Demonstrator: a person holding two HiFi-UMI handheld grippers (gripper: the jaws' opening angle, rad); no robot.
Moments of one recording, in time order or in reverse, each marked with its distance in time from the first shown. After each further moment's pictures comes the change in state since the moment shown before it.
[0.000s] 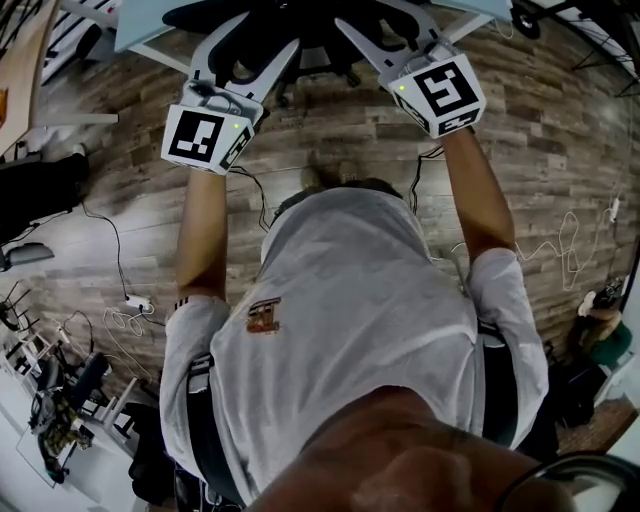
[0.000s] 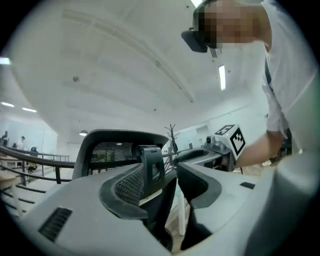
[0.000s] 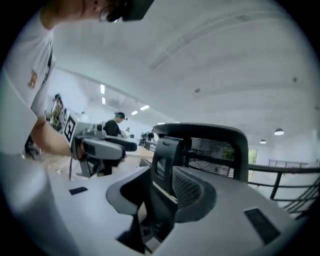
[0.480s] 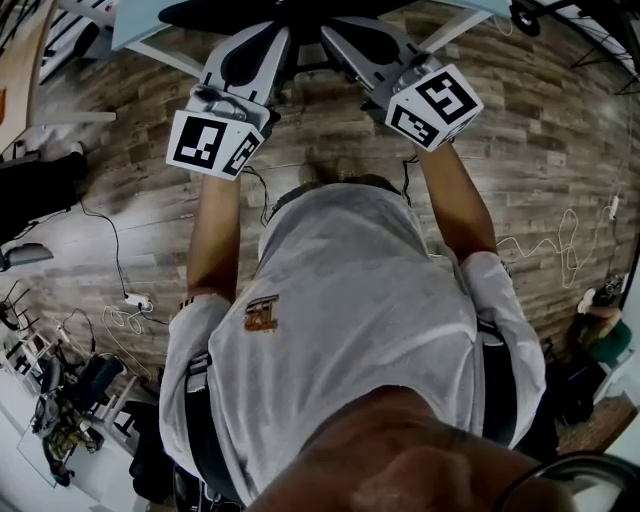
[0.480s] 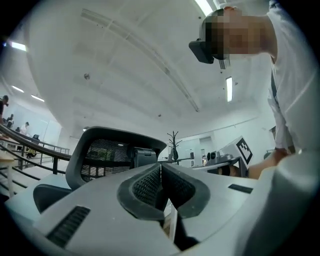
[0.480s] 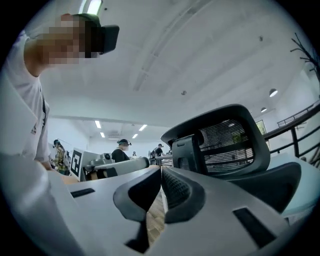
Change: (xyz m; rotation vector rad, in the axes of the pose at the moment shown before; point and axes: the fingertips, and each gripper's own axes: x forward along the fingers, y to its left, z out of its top) left arm 0.000 -0.006 0.004 -0.129 -0.079 0.019; right arm 0.002 0.037 0.006 0.367 -0.179 0.138
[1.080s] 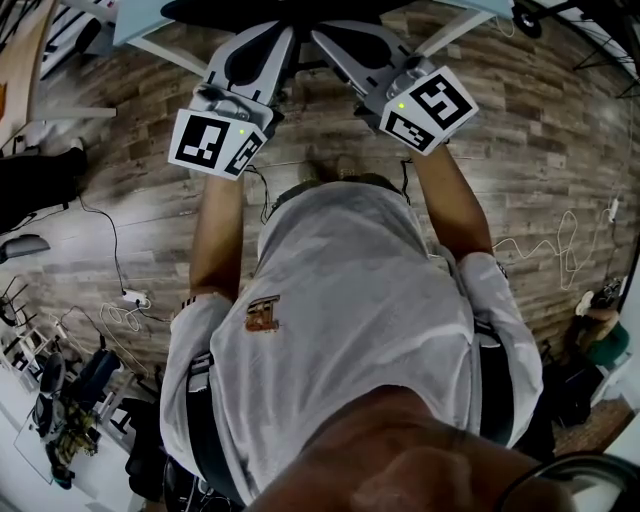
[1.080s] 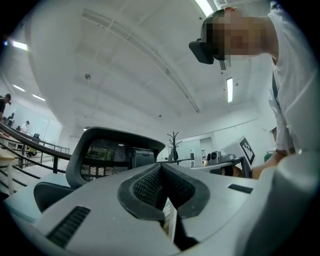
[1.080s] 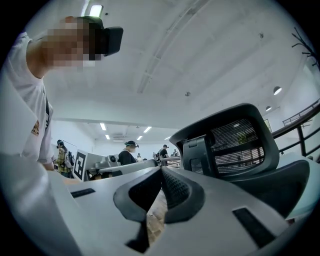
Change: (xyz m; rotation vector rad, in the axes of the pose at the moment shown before) left arm -0.004 -0.012 0.003 -0.010 -0.005 0.002; right arm 0.000 0.024 0.004 0.005 -0.024 0.057
